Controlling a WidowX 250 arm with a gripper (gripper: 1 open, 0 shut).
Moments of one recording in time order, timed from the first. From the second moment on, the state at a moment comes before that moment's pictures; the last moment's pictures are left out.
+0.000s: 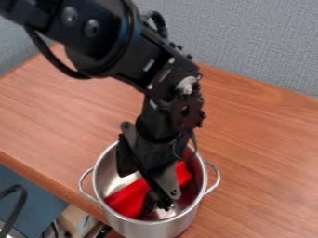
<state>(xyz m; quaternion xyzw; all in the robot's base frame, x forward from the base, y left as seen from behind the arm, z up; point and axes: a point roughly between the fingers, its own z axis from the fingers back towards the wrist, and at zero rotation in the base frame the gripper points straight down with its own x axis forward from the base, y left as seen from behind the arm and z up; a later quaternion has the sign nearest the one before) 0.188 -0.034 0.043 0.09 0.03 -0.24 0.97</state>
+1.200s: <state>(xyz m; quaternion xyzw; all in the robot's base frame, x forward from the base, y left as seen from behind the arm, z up) 0.224 -0.008 0.029 0.09 0.02 -0.26 0.96</state>
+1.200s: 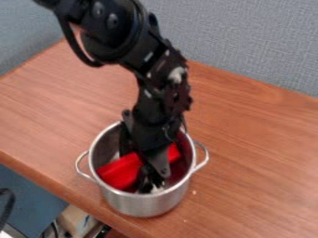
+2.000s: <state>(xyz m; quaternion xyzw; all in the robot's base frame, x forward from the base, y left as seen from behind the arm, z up) 0.234 -0.006 0.027 0.11 0.02 -0.22 0.97</state>
